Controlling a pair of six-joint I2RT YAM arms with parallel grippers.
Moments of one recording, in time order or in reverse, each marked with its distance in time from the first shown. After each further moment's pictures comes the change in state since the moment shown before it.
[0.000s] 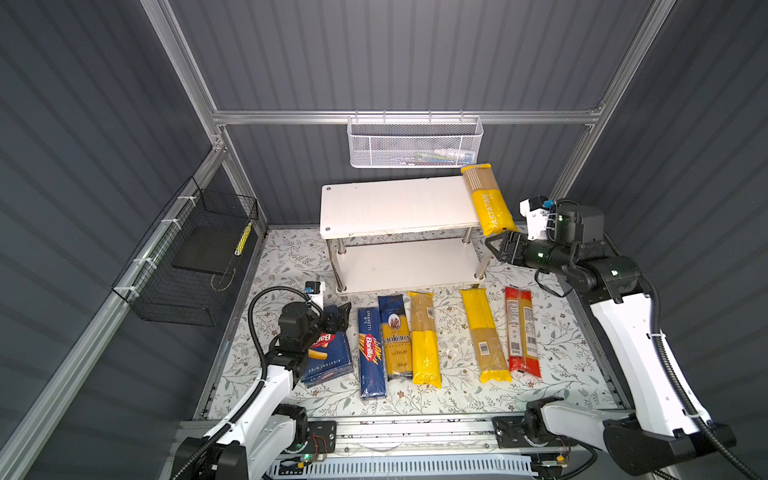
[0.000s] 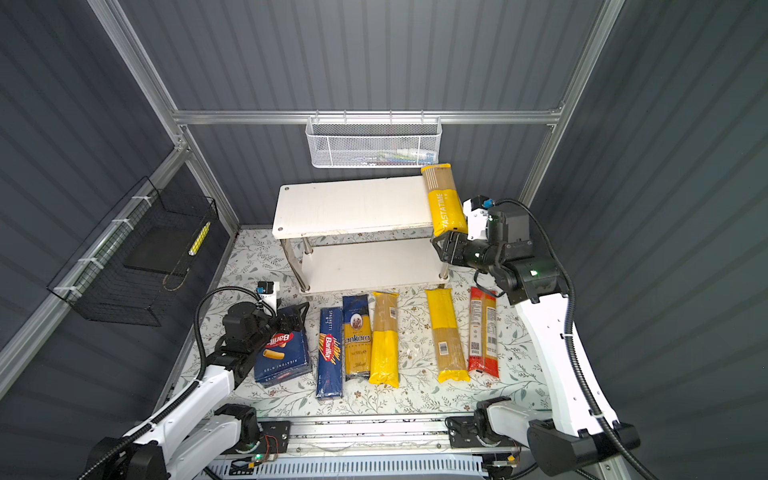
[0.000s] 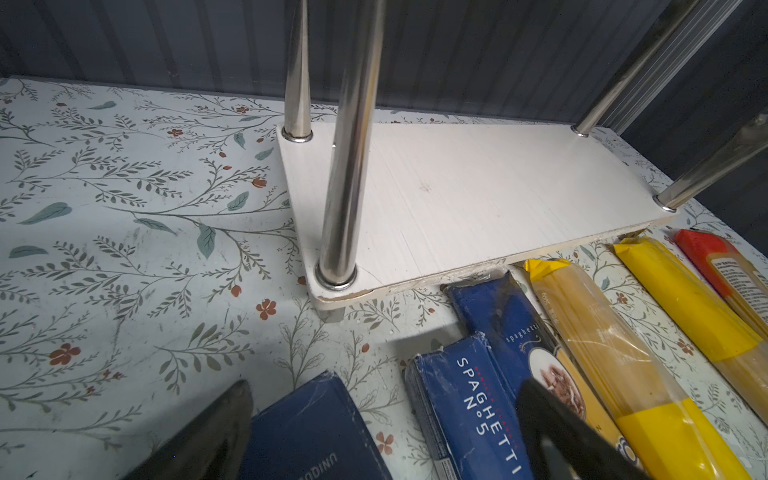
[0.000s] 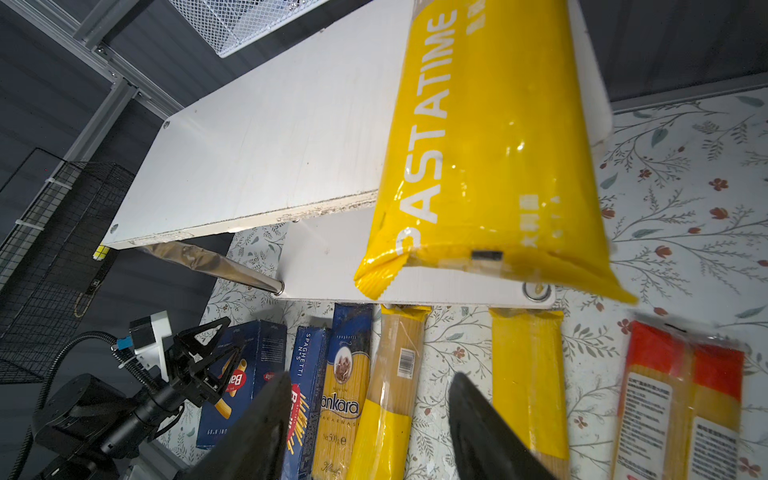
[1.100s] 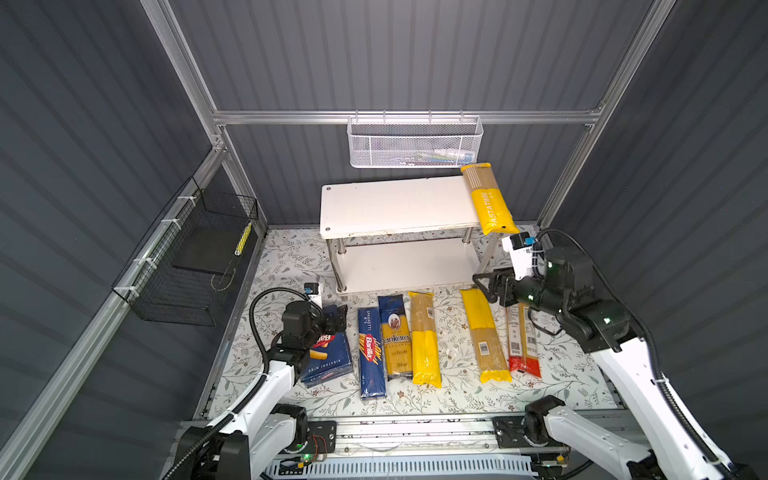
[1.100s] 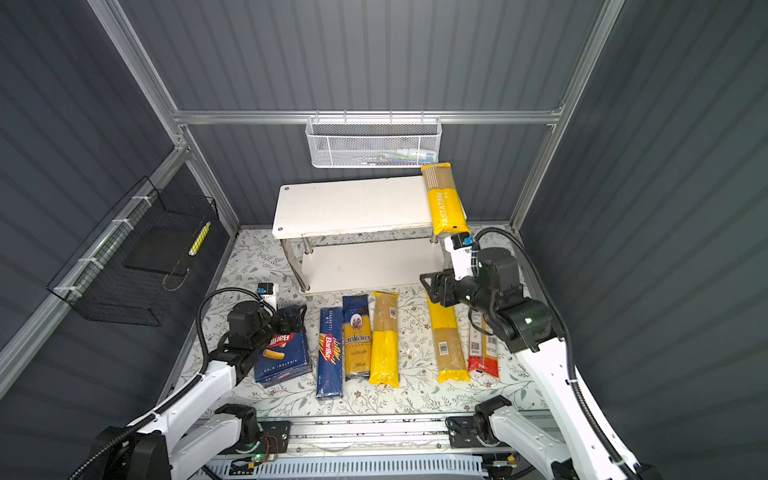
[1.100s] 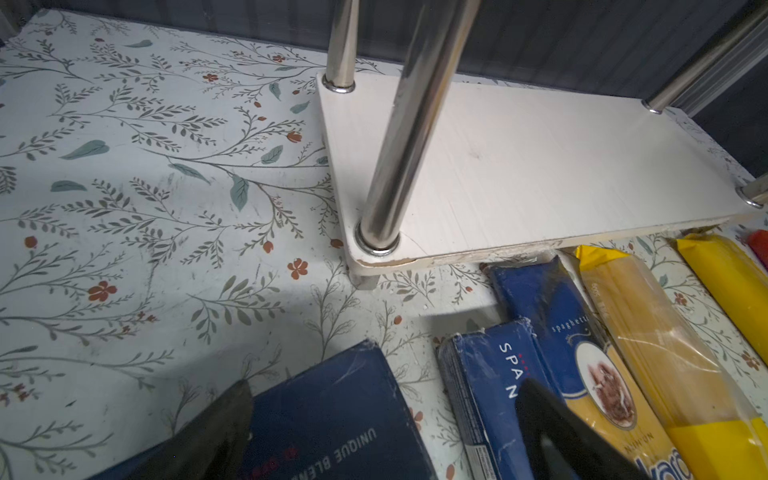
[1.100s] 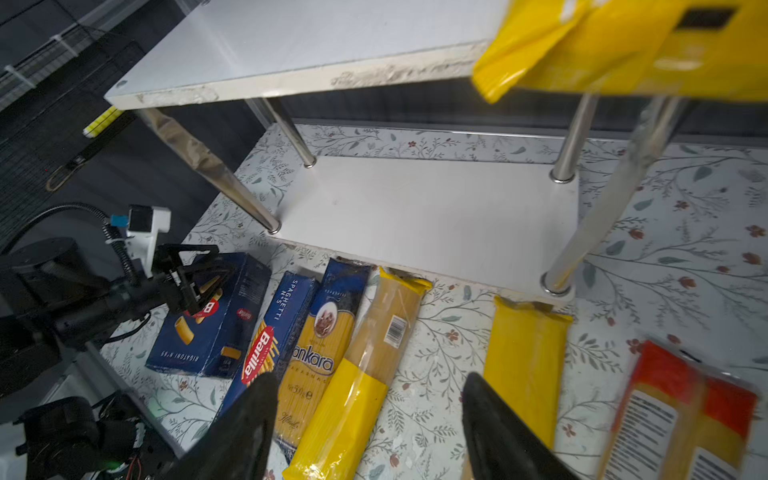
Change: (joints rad) left arm 0.000 0.049 0.016 -0.071 -0.108 -0.039; right arm 0.175 -0.319 -0.454 0.179 0.058 -0.147
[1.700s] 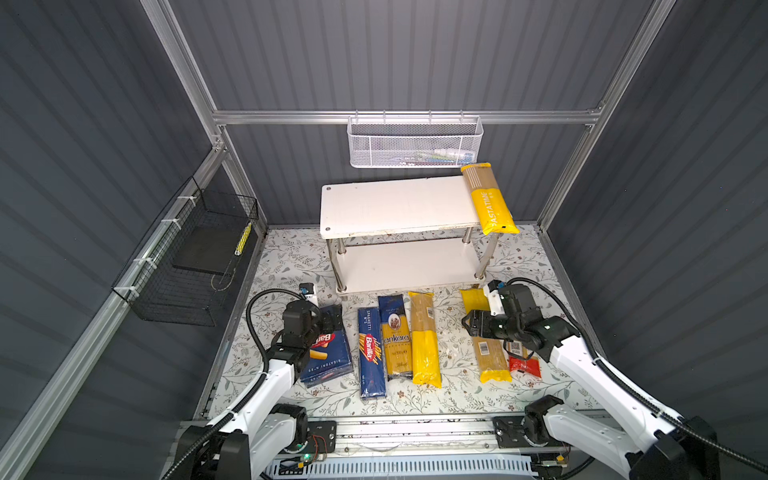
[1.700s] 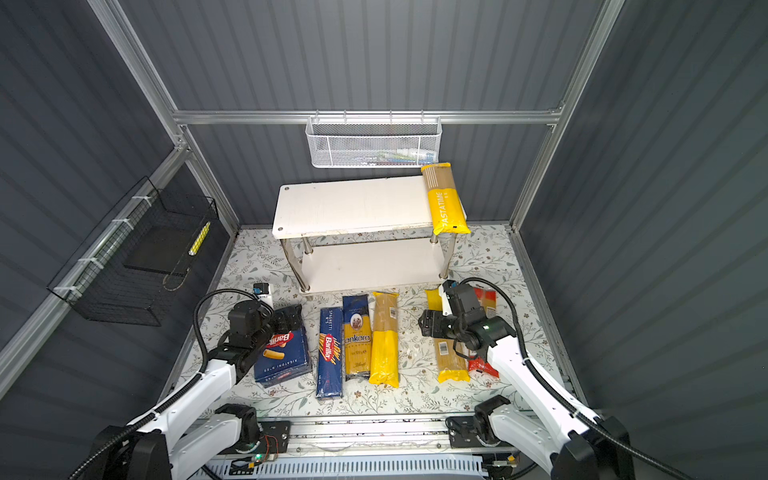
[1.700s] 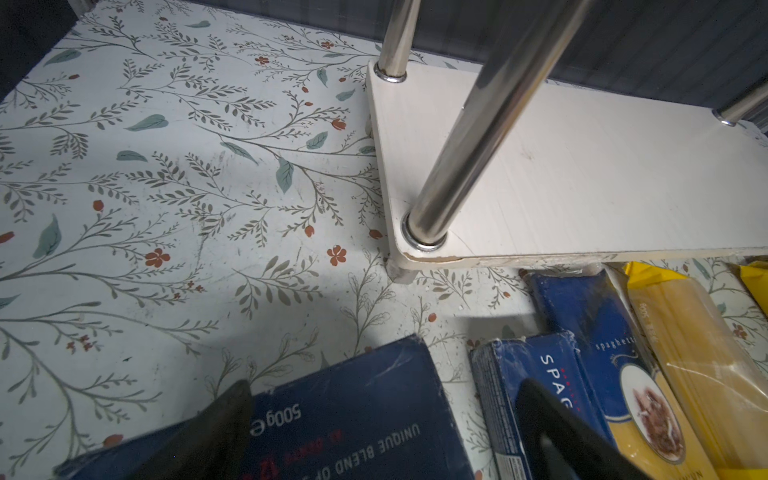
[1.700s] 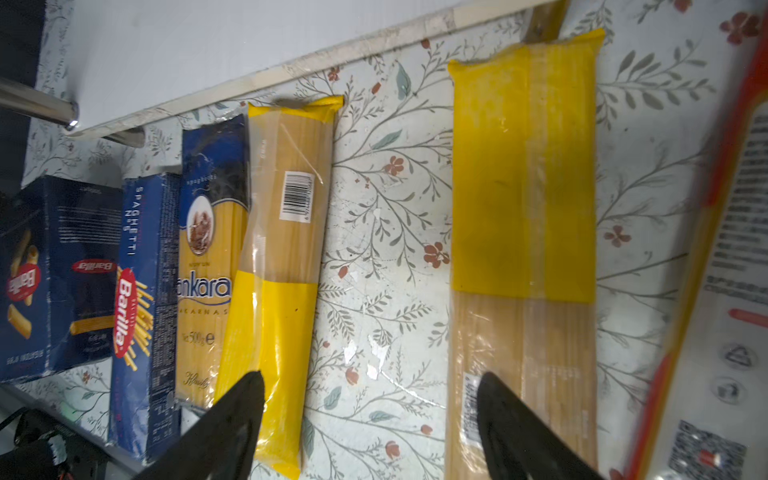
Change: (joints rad) left arm 0.000 0.006 0.013 -0.042 -0.074 -0.040; right arm 0.011 0.113 -0.433 0.124 0.113 0.225
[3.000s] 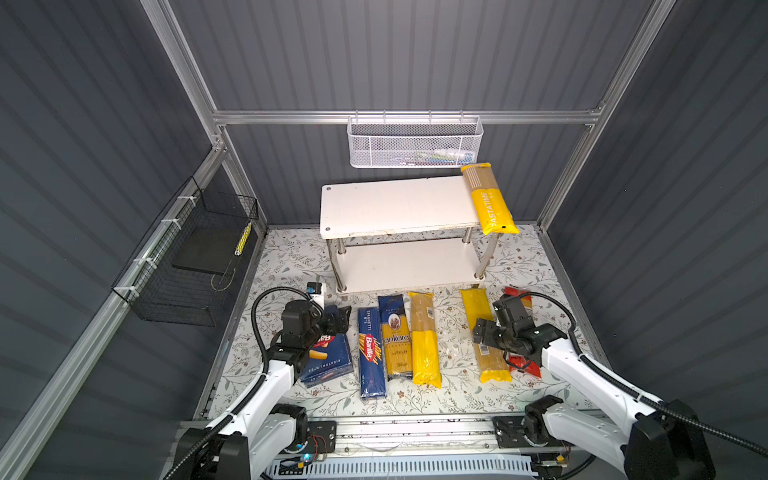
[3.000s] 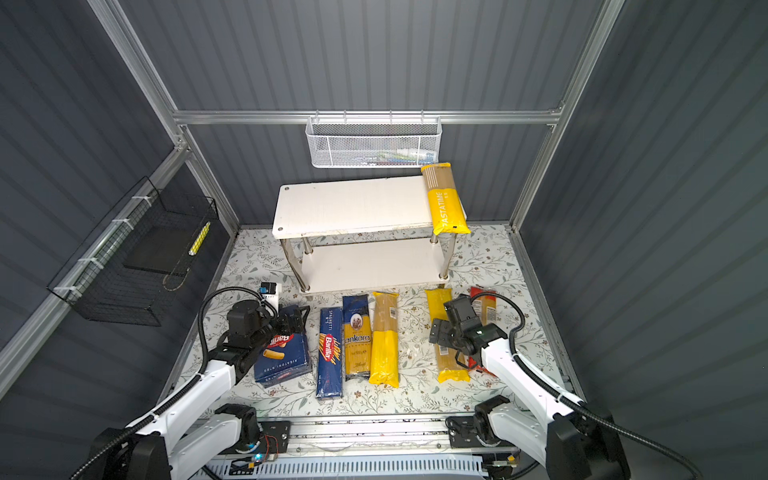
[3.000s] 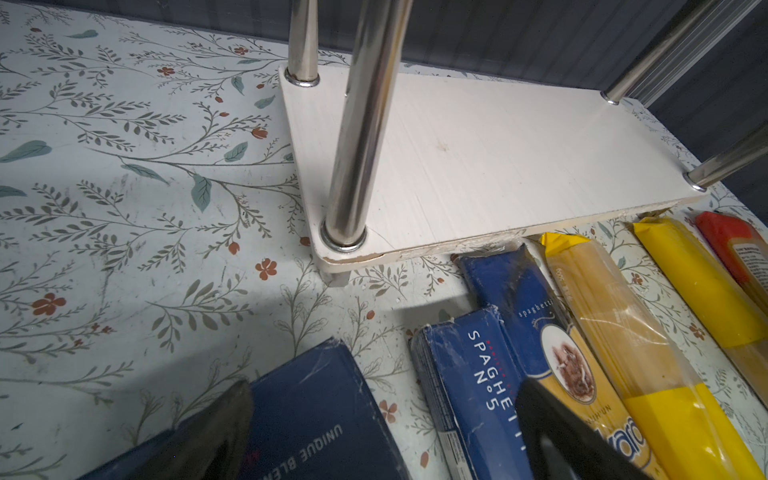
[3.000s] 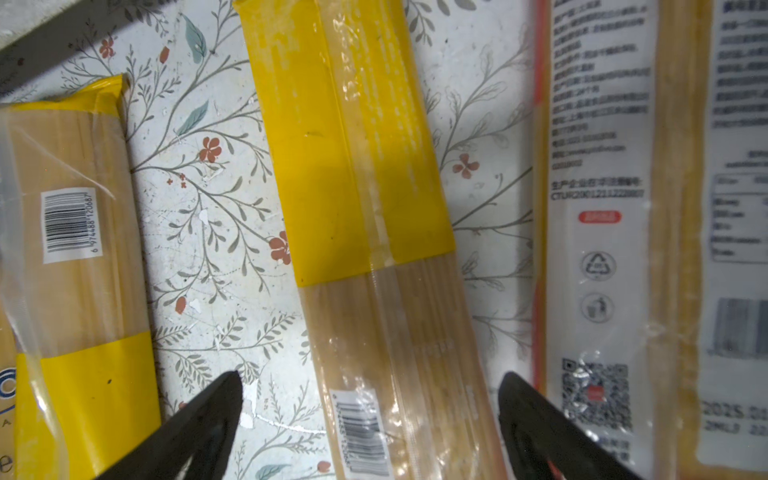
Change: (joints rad) left arm 0.000 -0.006 0.000 0.022 0.176 0.058; right arm -0.031 0.046 -0.113 0.033 0.245 0.109
